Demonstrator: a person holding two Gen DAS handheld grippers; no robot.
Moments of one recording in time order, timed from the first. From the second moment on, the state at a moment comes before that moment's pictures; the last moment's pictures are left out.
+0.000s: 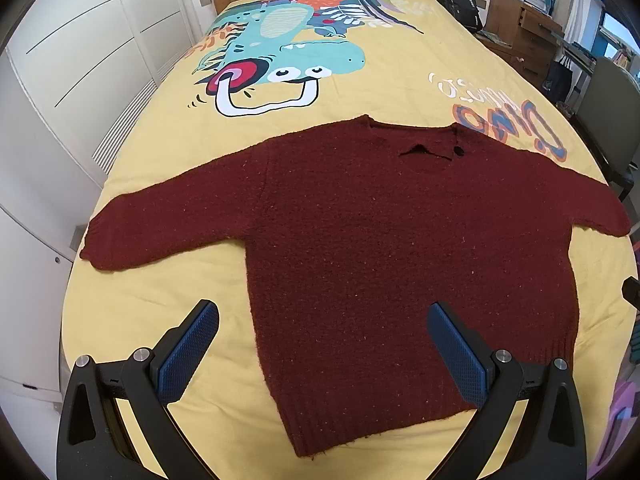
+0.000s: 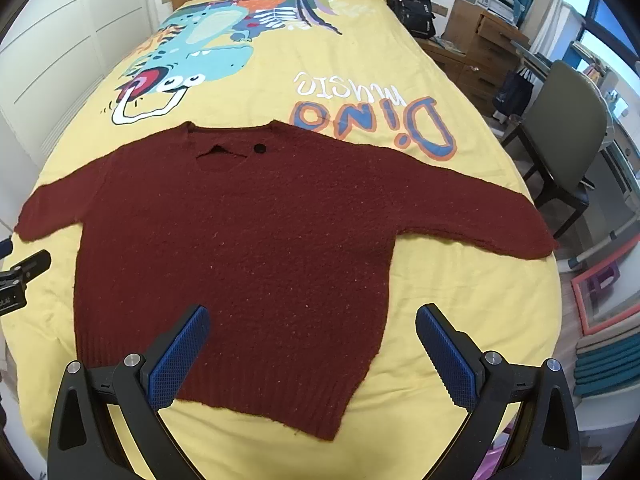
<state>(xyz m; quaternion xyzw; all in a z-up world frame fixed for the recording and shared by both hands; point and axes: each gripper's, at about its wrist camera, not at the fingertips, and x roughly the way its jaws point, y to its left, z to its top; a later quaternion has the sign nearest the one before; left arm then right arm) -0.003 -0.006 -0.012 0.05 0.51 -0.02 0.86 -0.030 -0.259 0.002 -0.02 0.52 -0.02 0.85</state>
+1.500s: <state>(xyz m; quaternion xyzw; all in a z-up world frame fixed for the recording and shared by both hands) 0.100 -0.005 -0.067 0.04 0.53 -0.01 0.84 0.082 -0.611 -0.127 0.19 0.51 -0.23 0.81</state>
